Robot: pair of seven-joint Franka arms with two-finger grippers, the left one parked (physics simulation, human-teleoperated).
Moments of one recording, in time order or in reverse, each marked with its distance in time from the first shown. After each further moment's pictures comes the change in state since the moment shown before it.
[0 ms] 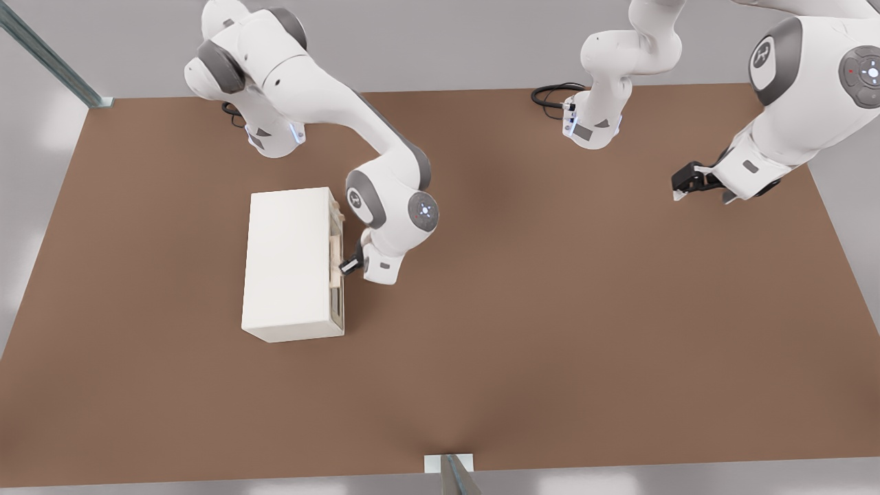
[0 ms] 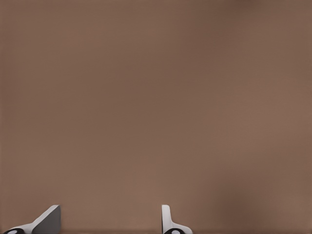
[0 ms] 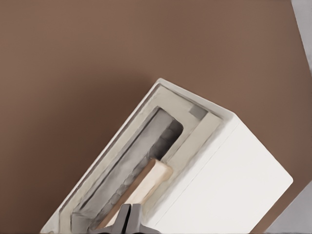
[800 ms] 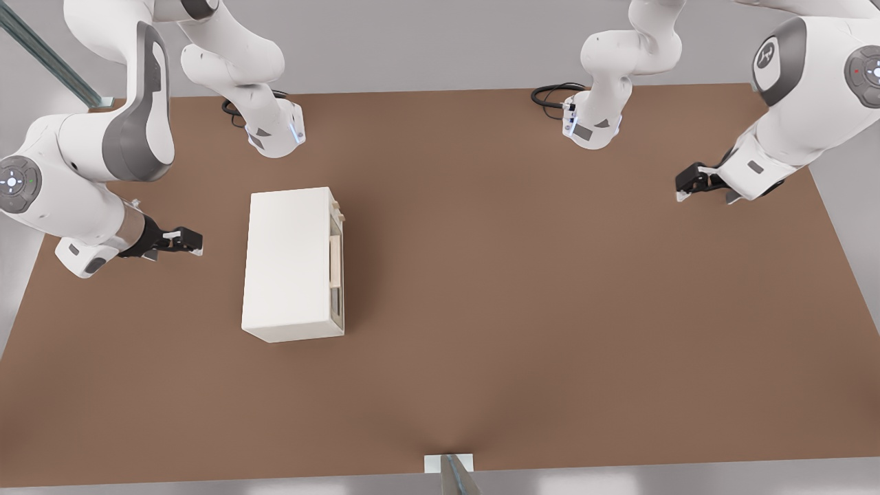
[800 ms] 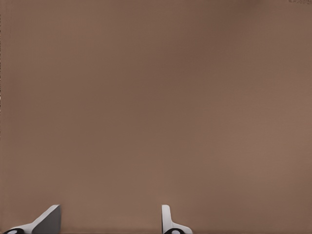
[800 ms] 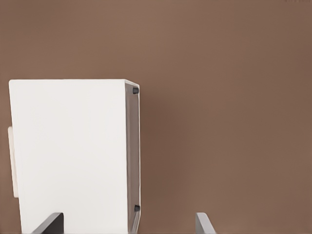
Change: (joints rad) arm -0.683 -0.475 -0.008 -0.237 0.468 0.054 -0.100
